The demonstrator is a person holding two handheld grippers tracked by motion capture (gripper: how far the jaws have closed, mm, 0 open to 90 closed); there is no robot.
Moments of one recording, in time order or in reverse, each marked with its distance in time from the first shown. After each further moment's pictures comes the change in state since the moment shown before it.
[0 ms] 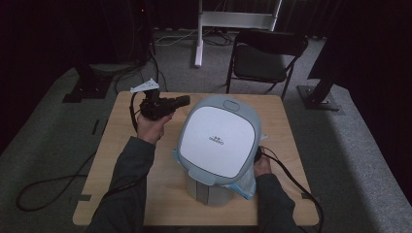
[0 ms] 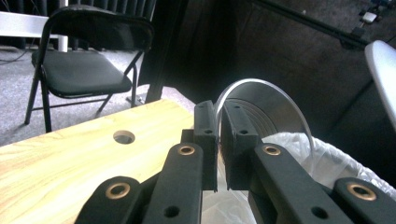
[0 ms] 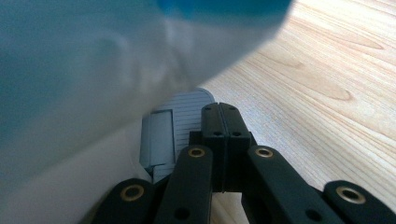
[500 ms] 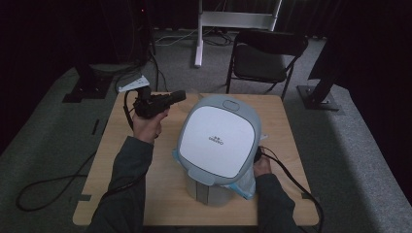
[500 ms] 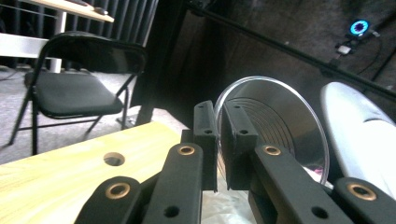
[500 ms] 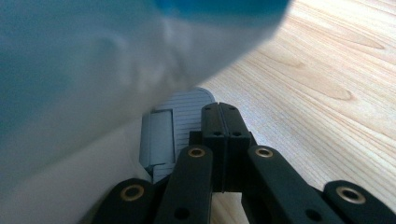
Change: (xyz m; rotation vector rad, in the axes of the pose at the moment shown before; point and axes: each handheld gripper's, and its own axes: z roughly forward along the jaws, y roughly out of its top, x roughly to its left) left arm -0.003 0.007 -0.015 -0.094 -0.044 -0.024; right arm 0.001 0.000 0.000 0.002 -0.001 0.004
